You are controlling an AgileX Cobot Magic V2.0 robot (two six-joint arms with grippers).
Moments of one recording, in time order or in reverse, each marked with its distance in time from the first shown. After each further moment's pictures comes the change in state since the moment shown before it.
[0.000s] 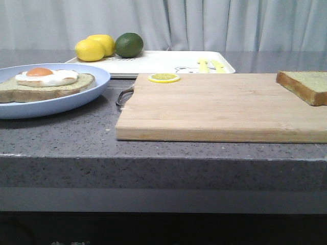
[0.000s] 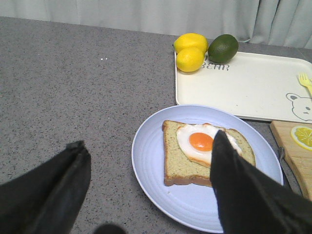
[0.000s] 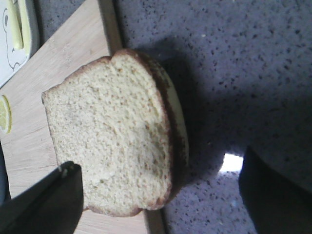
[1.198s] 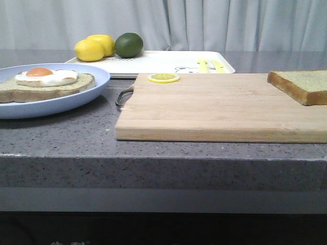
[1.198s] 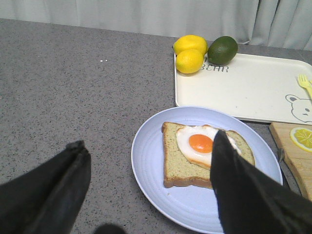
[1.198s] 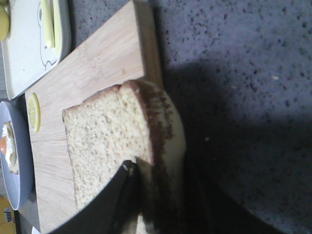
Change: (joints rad) left arm 0.000 0.000 0.000 0.000 -0.006 0.000; right arm 0.081 0.135 -0.052 0.142 0.013 -0.099
